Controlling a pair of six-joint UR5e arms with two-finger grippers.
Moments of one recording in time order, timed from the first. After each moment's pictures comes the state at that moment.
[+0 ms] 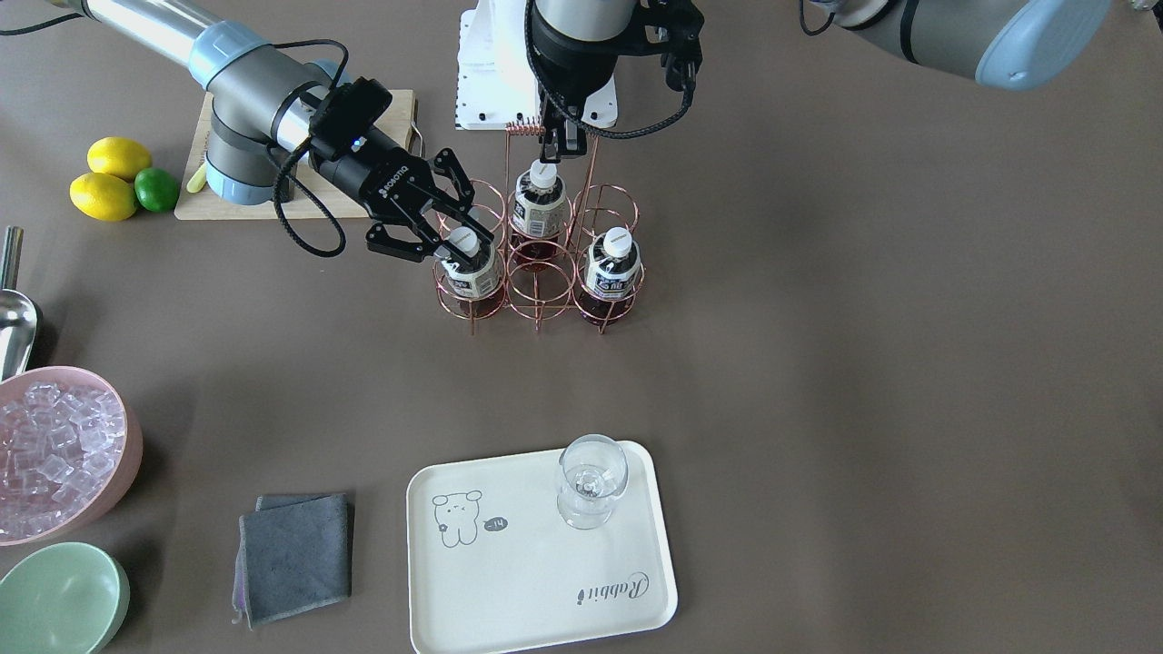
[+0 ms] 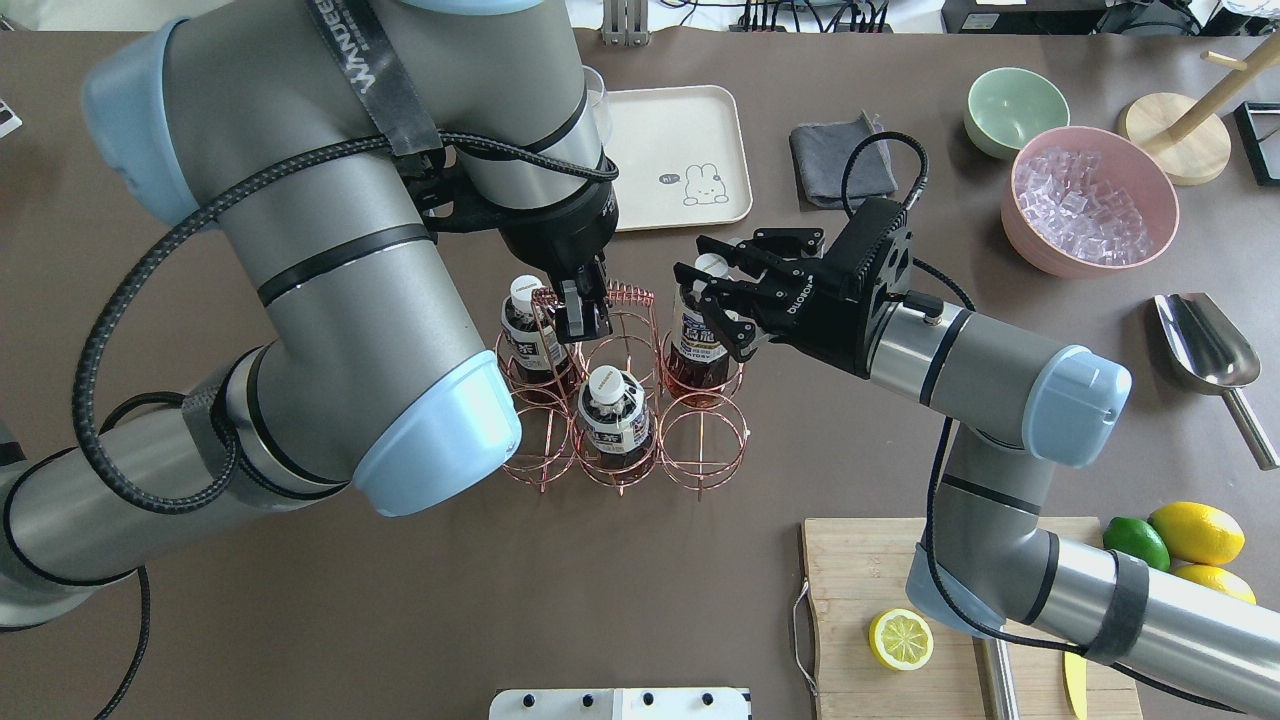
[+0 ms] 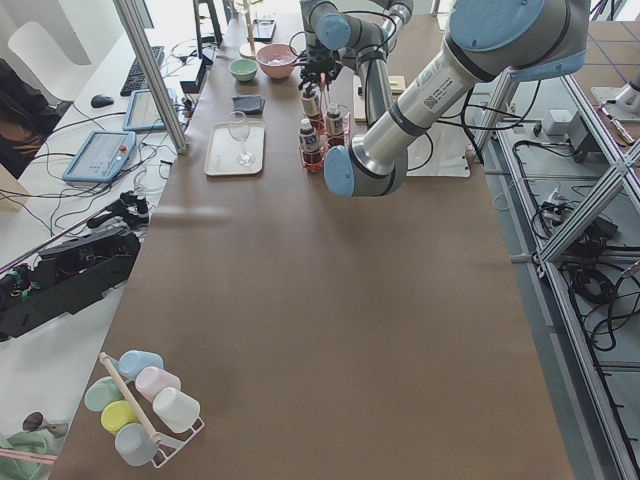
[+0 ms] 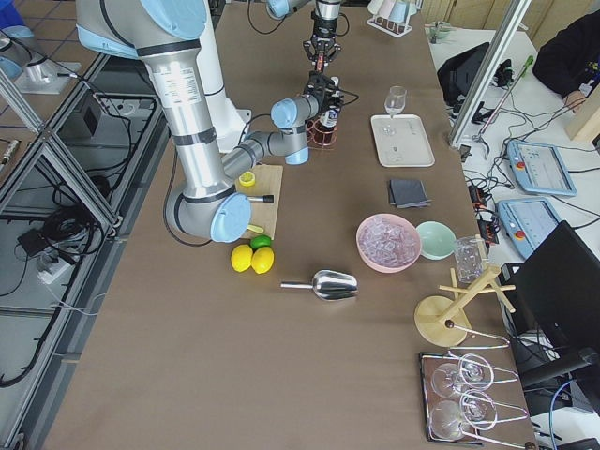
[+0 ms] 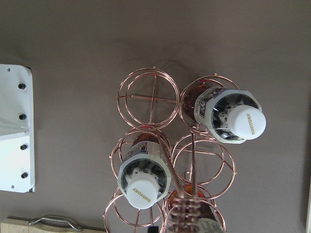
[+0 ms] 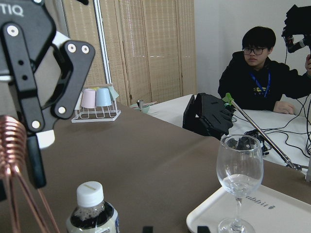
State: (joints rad) left arm -0.67 -2.55 -1.84 -1.12 -2.16 -2.77; right arm 0.50 -1.21 1.69 -0.16 1.45 0.48
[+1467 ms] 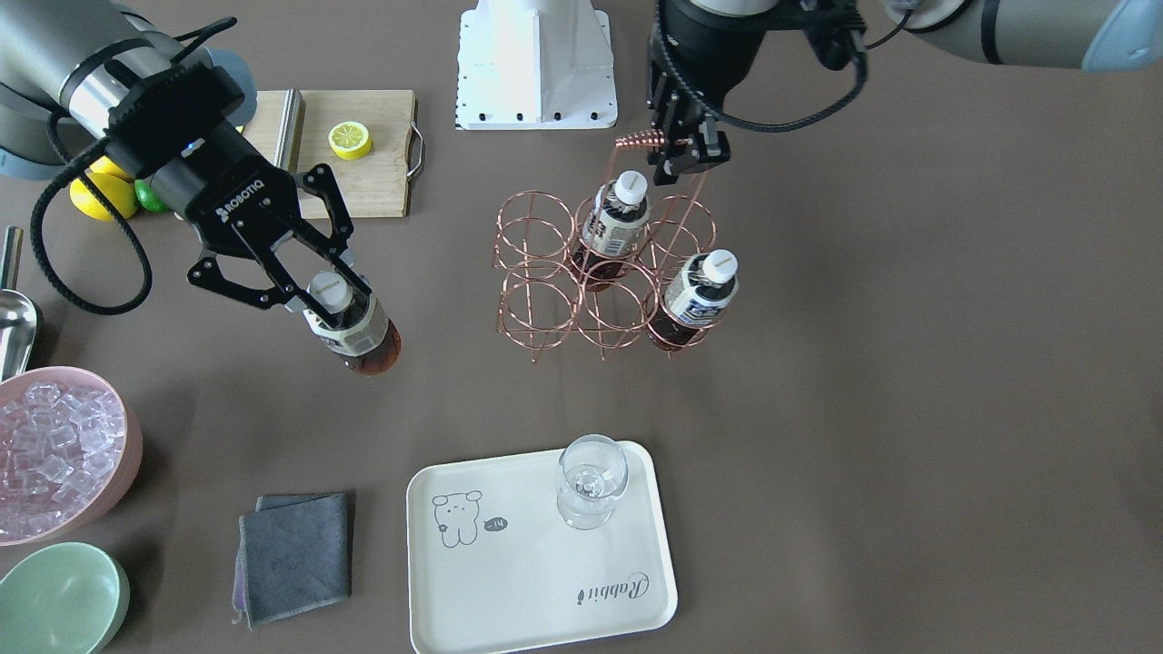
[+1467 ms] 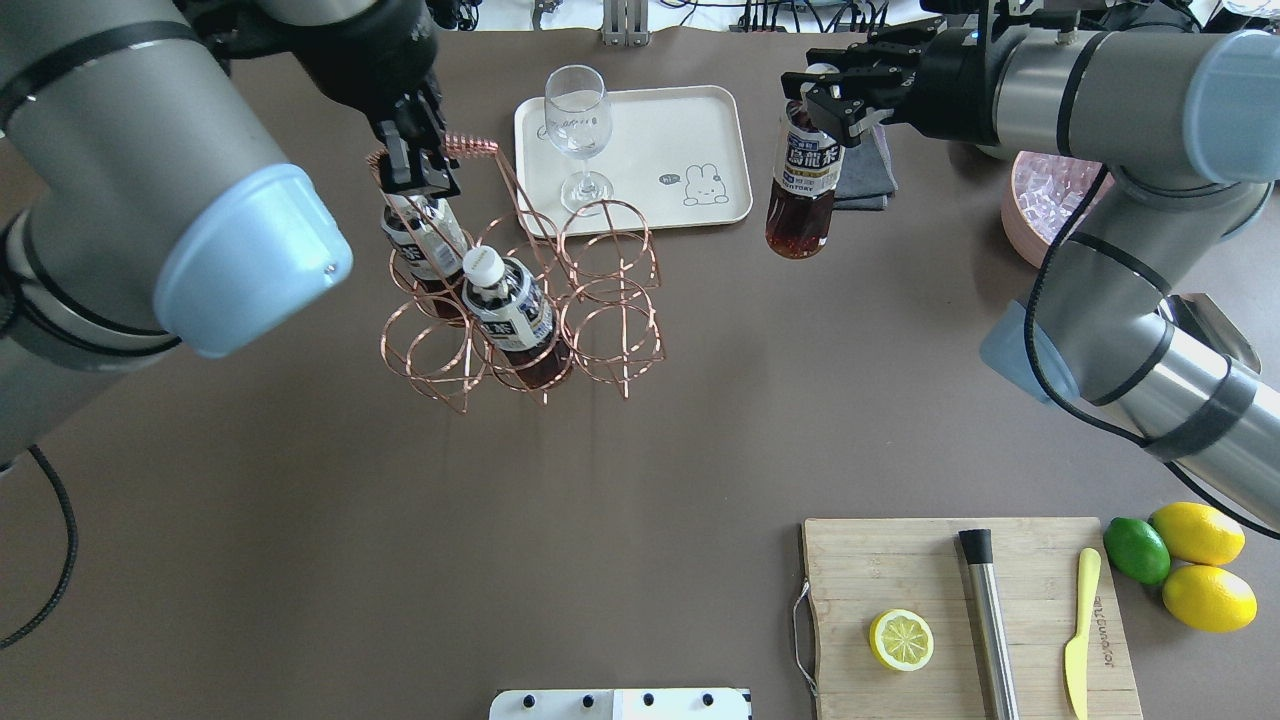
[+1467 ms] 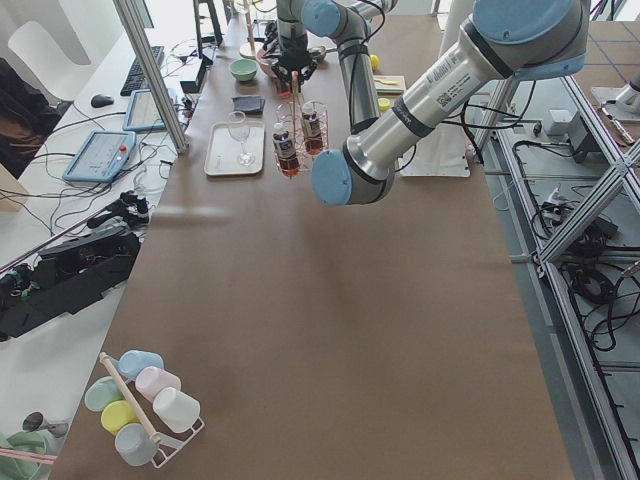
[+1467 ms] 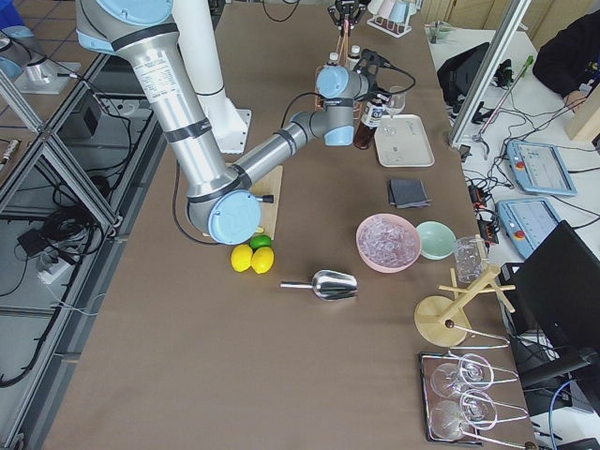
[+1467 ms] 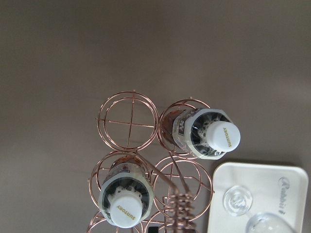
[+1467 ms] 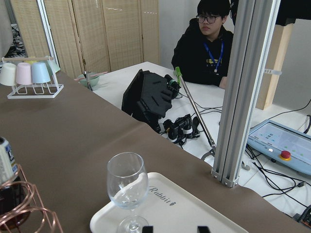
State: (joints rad) left arm -0.90 -2.50 -1.93 -0.96 -2.17 -2.65; right arm 0.88 -1.13 1.73 -0.52 1.83 0.52
